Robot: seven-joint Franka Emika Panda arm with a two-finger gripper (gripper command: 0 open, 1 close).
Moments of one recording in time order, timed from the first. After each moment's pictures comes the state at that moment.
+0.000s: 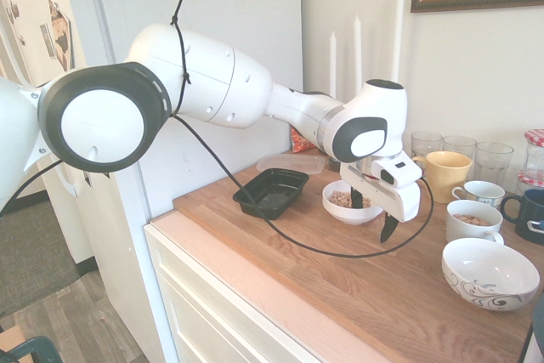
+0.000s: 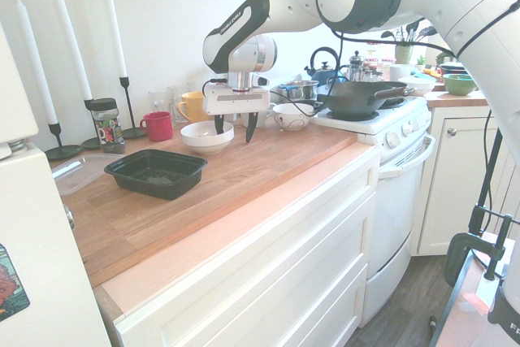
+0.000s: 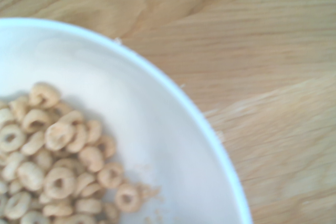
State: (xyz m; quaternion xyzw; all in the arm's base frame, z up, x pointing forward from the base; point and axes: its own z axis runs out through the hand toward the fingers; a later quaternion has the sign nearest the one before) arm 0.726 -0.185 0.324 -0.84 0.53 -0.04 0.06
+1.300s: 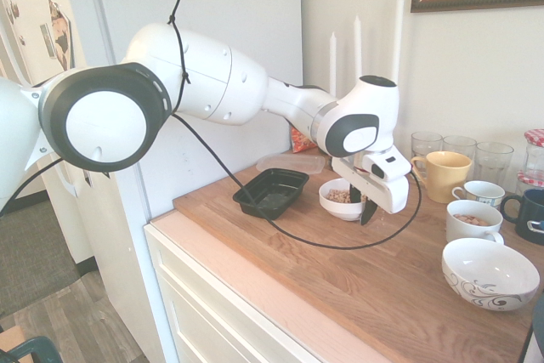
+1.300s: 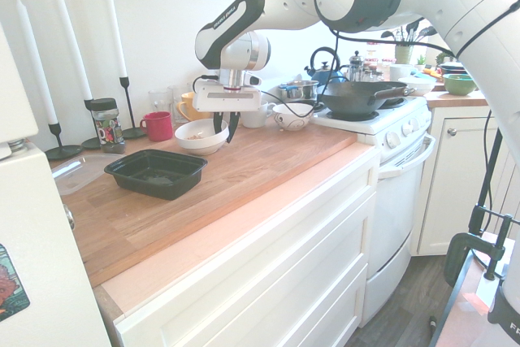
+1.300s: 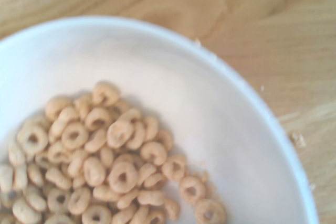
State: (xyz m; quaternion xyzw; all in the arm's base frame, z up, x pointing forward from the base) arm 0.736 -0.165 0.337 -0.85 0.52 -0.04 0.09
